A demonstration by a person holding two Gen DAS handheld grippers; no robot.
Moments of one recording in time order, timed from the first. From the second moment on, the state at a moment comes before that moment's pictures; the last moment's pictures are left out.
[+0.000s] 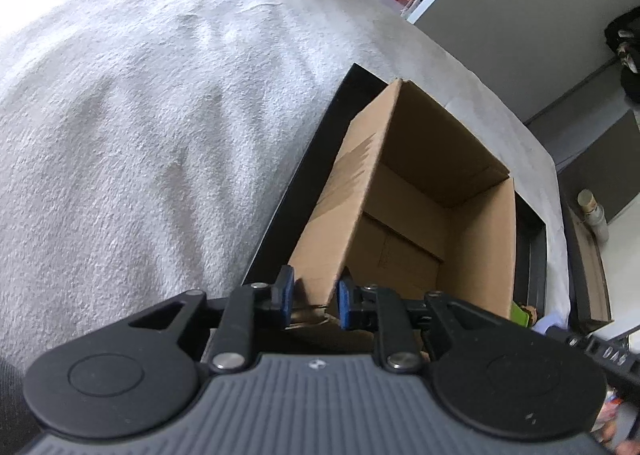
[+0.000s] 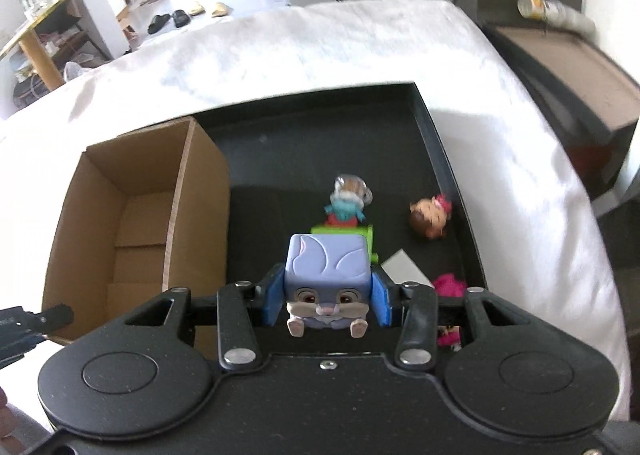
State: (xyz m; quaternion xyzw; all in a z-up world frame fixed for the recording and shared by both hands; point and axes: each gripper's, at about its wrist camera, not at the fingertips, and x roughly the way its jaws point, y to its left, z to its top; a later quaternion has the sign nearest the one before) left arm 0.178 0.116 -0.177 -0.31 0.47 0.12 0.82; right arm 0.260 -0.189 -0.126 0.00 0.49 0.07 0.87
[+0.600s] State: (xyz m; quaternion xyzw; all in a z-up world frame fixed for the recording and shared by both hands) left arm 0.183 0.115 -0.184 -0.29 0.46 0.11 0.83; right arm 0.282 -0.137 -0.088 -0.03 0.43 0.11 0.90
